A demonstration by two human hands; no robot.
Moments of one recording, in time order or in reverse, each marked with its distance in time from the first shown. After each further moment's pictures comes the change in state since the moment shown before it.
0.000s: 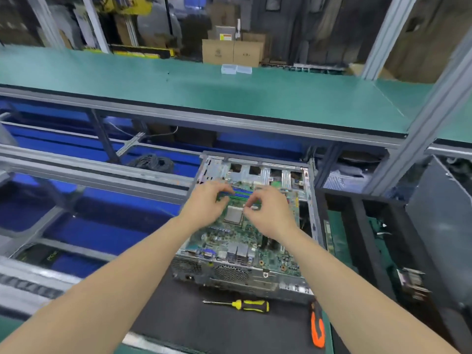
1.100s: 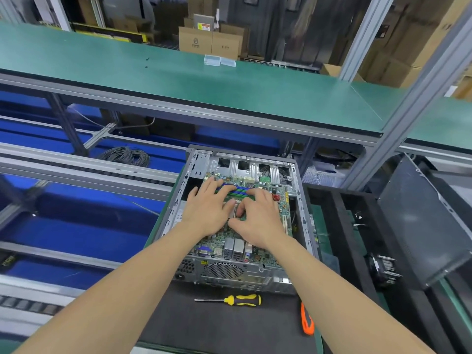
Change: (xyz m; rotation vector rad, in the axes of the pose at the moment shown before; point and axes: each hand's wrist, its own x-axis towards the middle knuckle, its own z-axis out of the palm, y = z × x) left_hand 0.001 -0.014 0.048 0.253 -0.061 -0.004; right_hand -0.011 0.008 0.035 -0.224 -0.033 -0.003
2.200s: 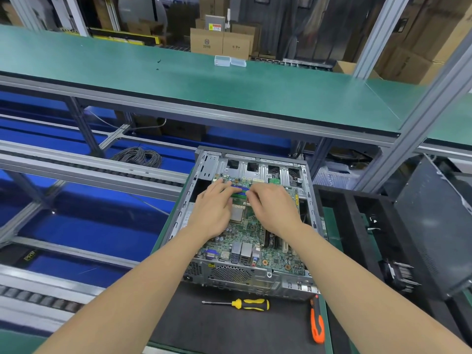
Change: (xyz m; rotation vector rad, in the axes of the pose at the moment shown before) left_hand -0.005 -0.001 -0.010 -0.258 0.034 0.004; right_hand 0.030 0.013 -0.020 -0.084 0.157 -0.174
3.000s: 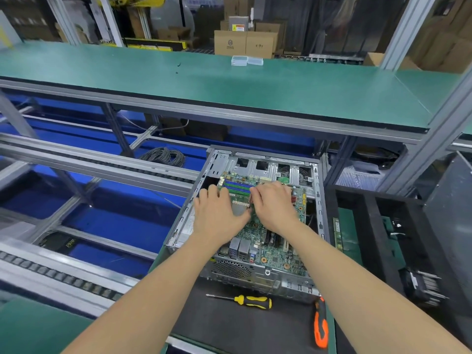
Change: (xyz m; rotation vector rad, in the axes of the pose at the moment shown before) left_hand -0.020 0.024 0.016 0.422 0.253 -0.251; right_hand 0.006 0.009 0.017 0.094 -0.060 0.046
